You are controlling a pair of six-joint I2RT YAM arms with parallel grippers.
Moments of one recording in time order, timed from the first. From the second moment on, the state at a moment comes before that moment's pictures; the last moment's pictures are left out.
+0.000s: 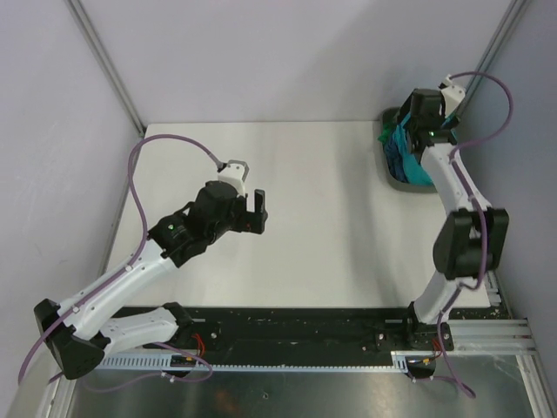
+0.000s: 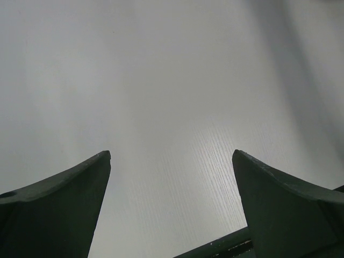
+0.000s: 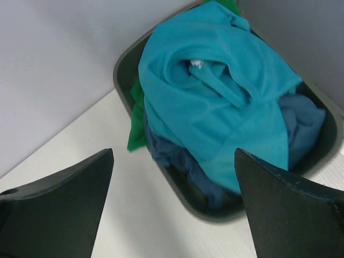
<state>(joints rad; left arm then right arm) -0.77 1.03 1.04 -0.59 -0.30 -0.38 0.06 1.70 1.57 -0.31 0.49 0.51</state>
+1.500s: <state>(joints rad) -0.70 1.04 1.11 -0.59 -0.26 -0.34 0.09 1.75 2.15 -0.55 0.54 0.35</state>
